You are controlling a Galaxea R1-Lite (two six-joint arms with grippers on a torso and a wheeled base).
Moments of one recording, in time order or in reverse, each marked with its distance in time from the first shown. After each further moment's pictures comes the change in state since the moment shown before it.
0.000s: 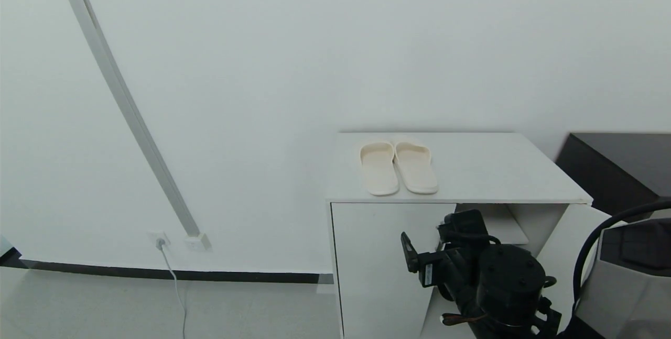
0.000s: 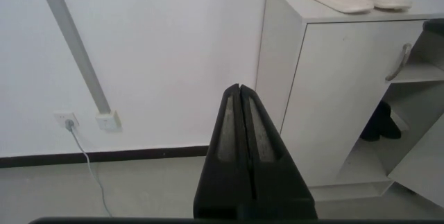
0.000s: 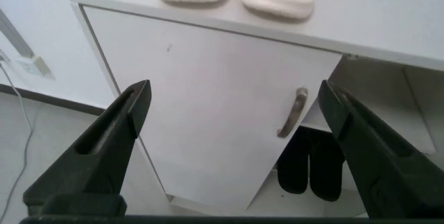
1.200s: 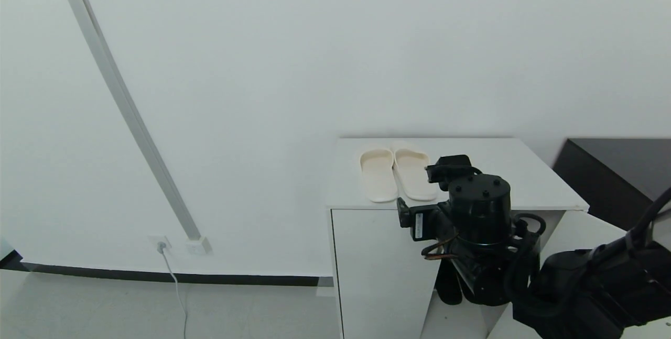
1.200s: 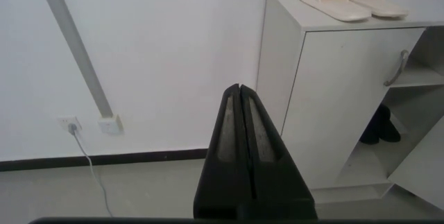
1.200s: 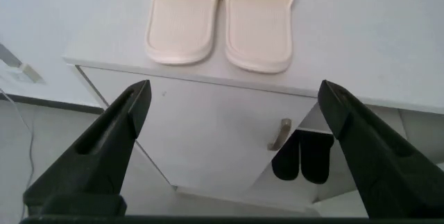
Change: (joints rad) left arm 0.000 0.001 0.000 0.000 0.000 0.005; right arm -0.032 -0.180 -0.373 0.701 -0.038 0.126
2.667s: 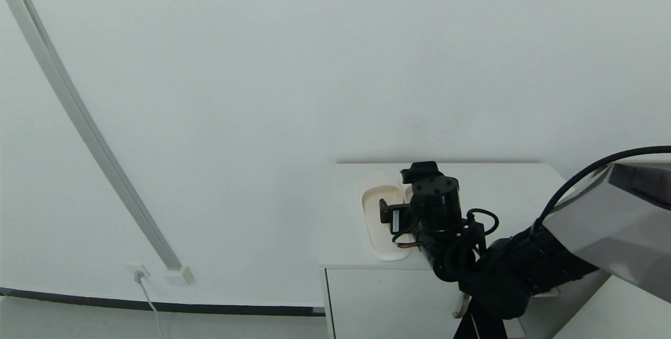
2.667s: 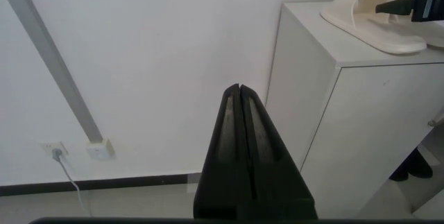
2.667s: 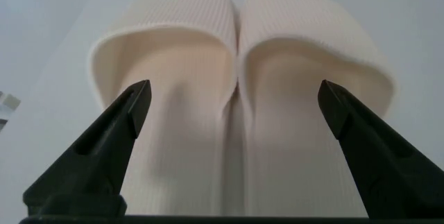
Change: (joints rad) left arm 0.000 0.001 0.000 0.000 0.003 -0.005; right arm -0.064 0.224 -0.197 0.008 0.080 0.041
